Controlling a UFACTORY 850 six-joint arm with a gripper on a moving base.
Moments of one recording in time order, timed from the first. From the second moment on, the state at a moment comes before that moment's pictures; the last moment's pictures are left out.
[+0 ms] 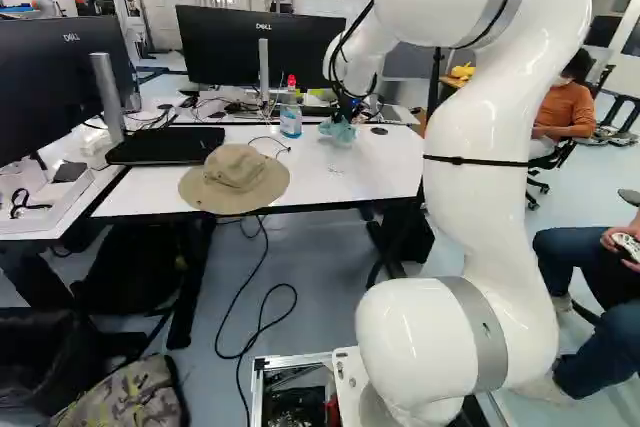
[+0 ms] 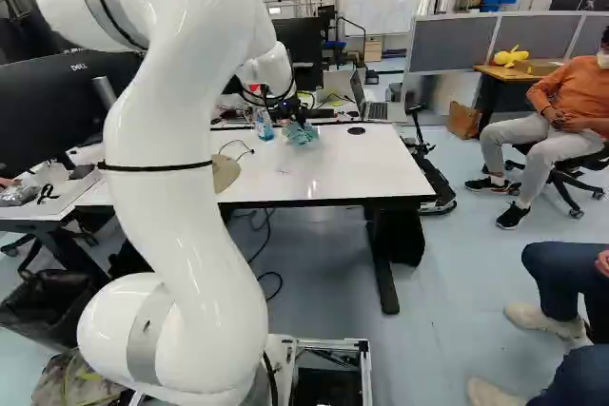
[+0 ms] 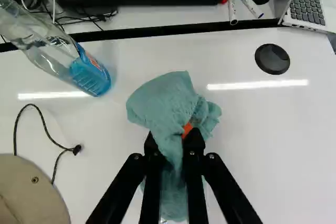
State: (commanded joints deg) arm -2.3 -23.6 -74.8 0.0 -17.3 0.0
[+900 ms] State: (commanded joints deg) arm -4.6 -11.9 -62.8 0.0 -19.2 0.0
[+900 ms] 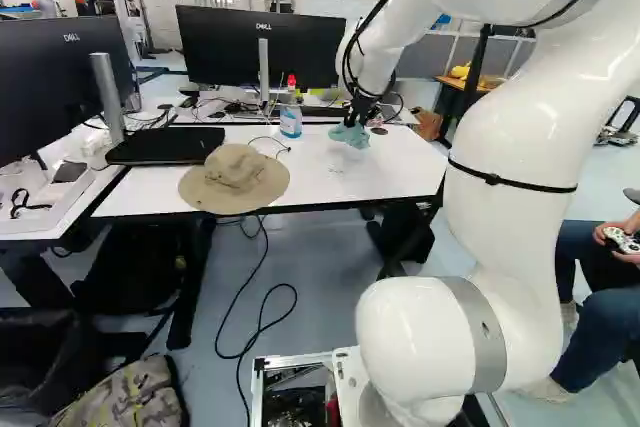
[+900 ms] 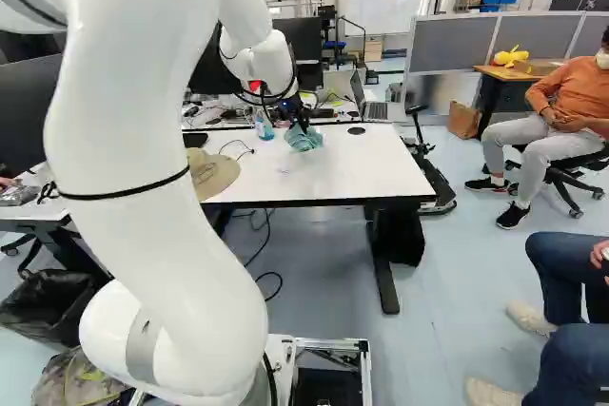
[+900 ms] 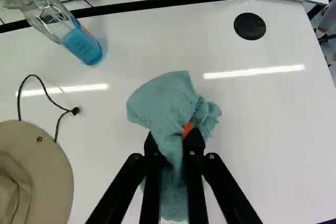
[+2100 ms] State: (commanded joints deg) arm -5.7 5.2 -44.7 0.0 -19.2 0.0
